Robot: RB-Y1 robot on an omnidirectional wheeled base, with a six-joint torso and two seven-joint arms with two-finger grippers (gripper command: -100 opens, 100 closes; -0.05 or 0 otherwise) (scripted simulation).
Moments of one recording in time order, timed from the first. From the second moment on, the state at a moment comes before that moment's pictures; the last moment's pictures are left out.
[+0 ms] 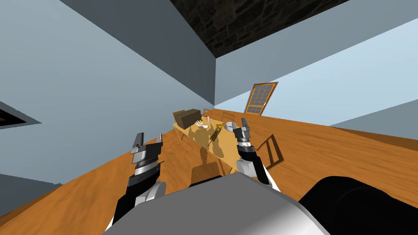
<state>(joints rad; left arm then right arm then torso) 0.52 0.02 -0.06 -2.23 0.11 -0.57 0.07 0.52 -0.04 0.00 -2.31 -0.12 -0.46 -0.05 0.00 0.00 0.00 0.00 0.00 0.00</state>
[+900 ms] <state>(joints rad) 0.52 0.02 -0.06 -2.23 0.11 -0.57 0.07 0.45 -0.18 -0.13 -2.21 -0.29 -0.26 -0.14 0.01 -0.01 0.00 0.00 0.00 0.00</state>
